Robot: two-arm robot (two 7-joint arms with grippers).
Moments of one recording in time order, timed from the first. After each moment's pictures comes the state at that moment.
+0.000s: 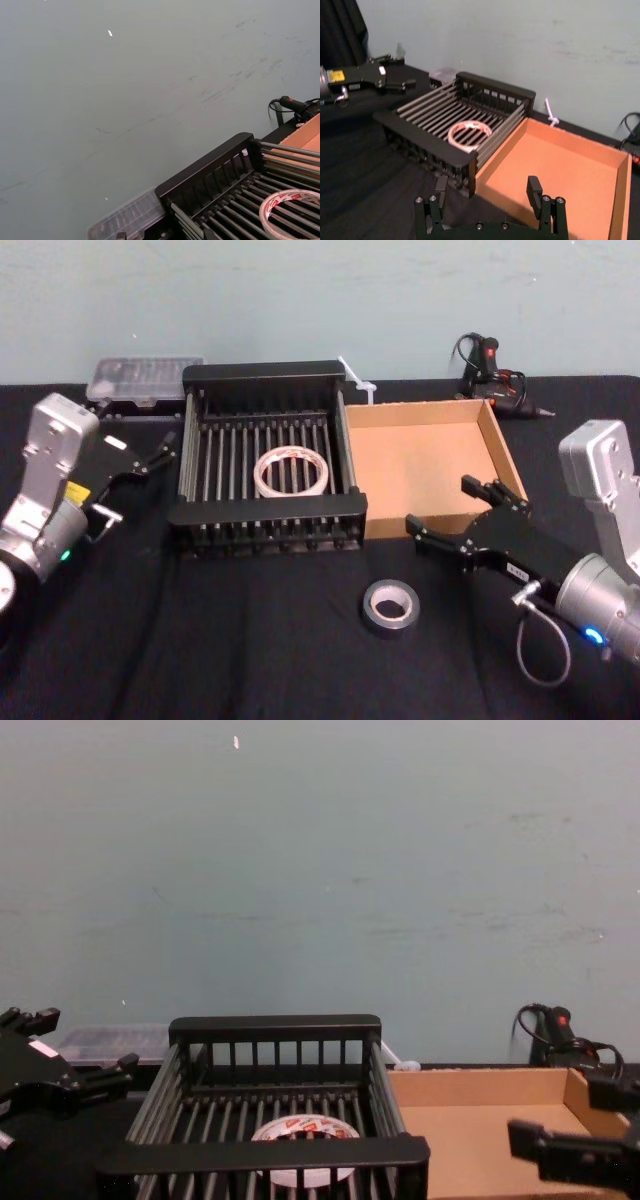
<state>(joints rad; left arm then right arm) -0.20 0.60 0.45 -1.41 -0.25 -0.12 0.03 -0.15 0.50 -0.24 -1.92 0.34 0.27 0.30</state>
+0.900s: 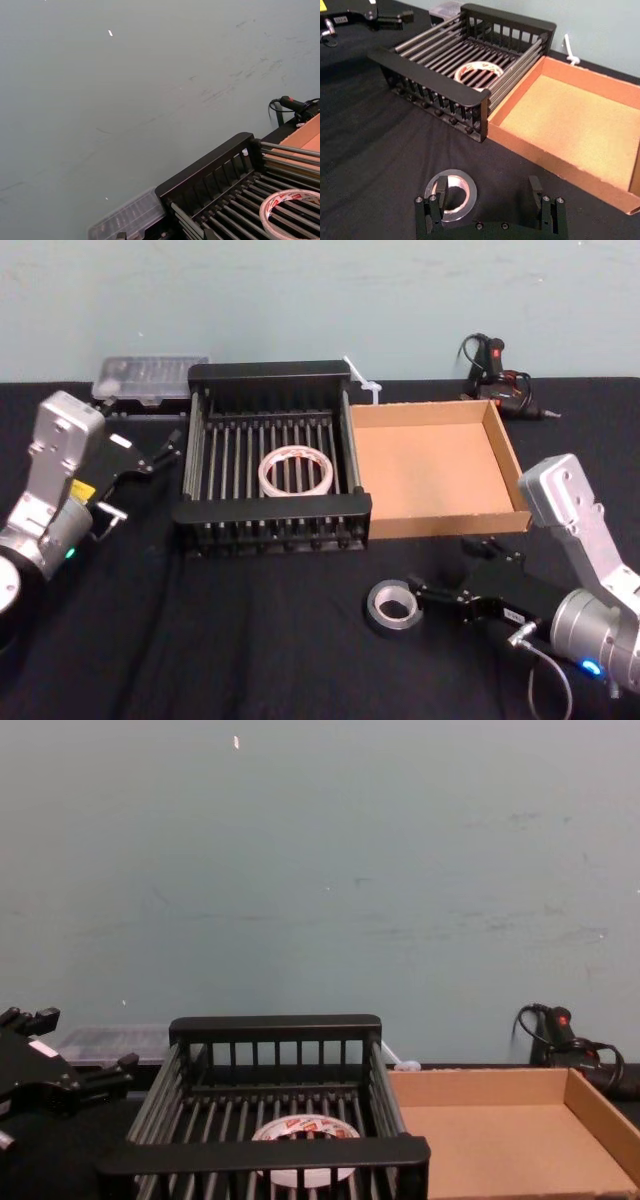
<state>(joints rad) -0.20 0.60 0.45 -1.41 -0.25 -0.12 0.03 -0.15 0.53 -0.28 -1.94 0.32 0.49 0.28</state>
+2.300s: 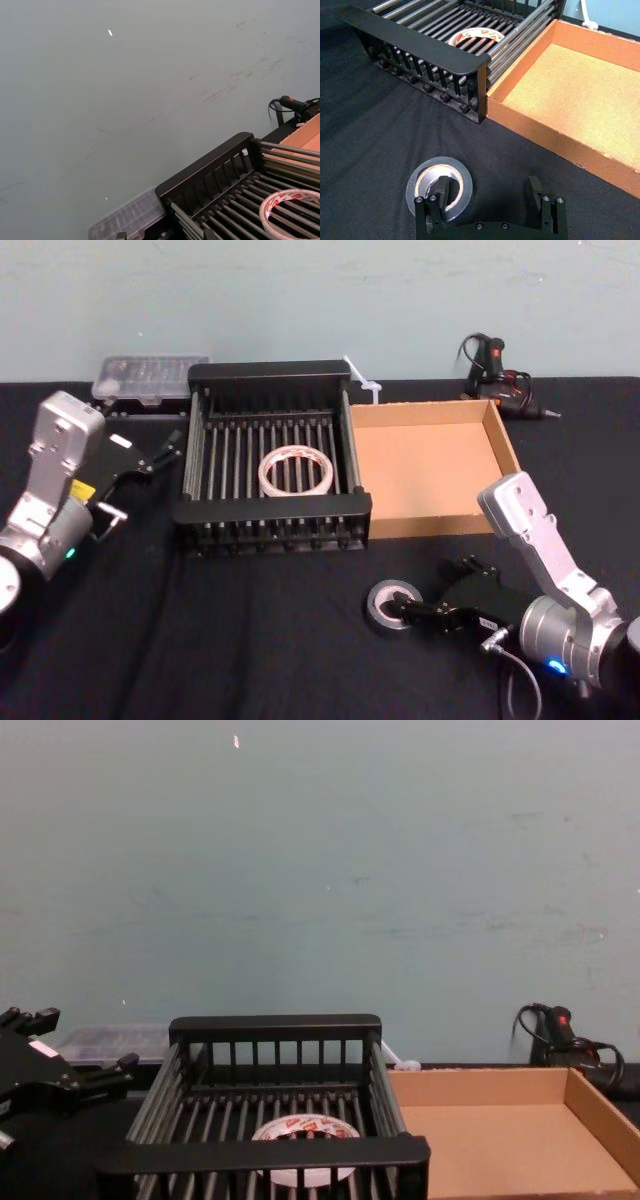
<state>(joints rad) -0.20 0.60 0.45 -1.41 -0.25 -0.12 0.03 -0.07 0.46 -0.34 -1.77 0.24 0.51 0.32</state>
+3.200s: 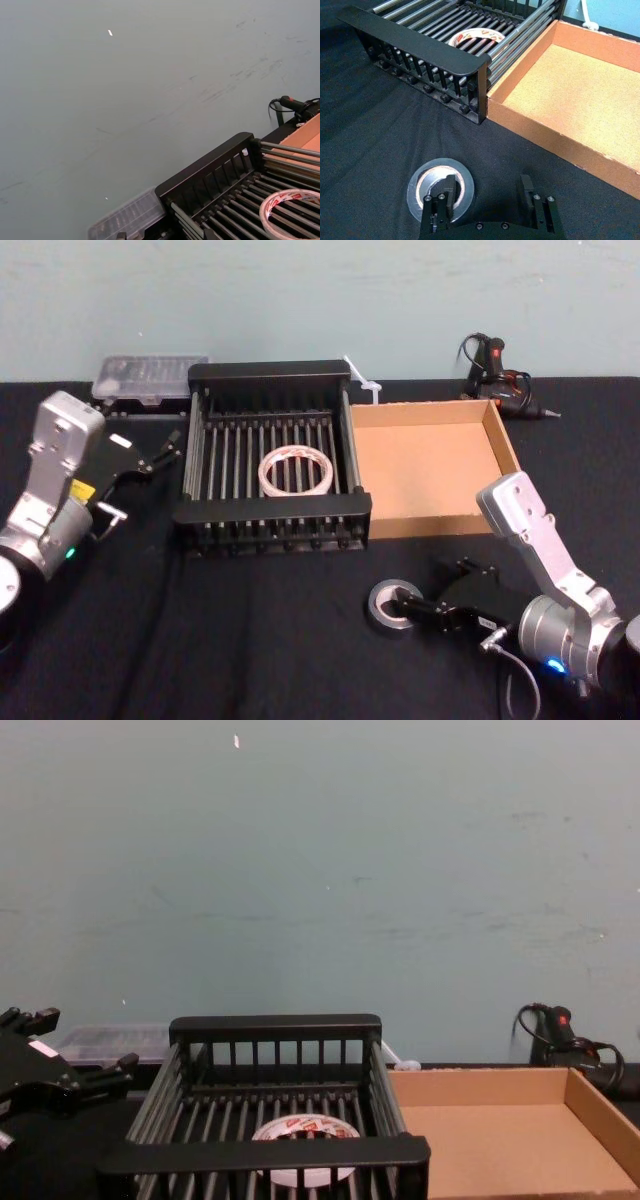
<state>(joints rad) -0.20 0.60 0.45 -1.41 -0.25 -0.12 0.03 -0.06 0.45 -0.34 -1.77 0.24 0.50 0.32</state>
